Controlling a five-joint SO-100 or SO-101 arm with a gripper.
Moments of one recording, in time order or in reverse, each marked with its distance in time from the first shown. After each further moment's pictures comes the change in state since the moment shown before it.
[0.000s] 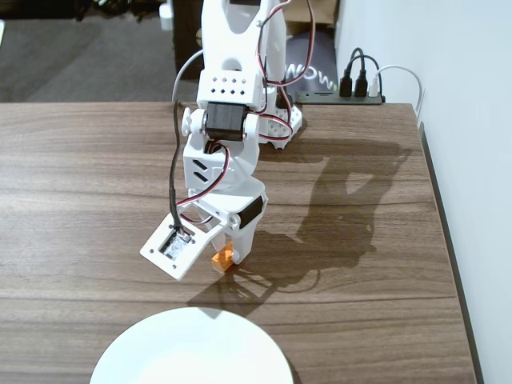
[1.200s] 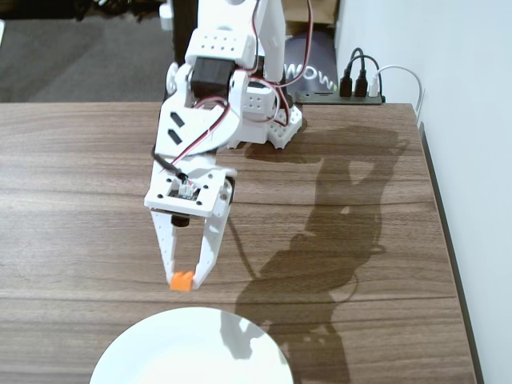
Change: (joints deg) arm 3.4 8.3 -6.2 -29.0 -34.5
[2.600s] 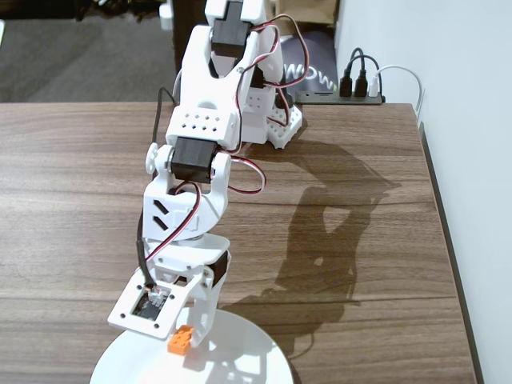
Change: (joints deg) arm 0.1 -35.9 -37.4 23.6 14.2
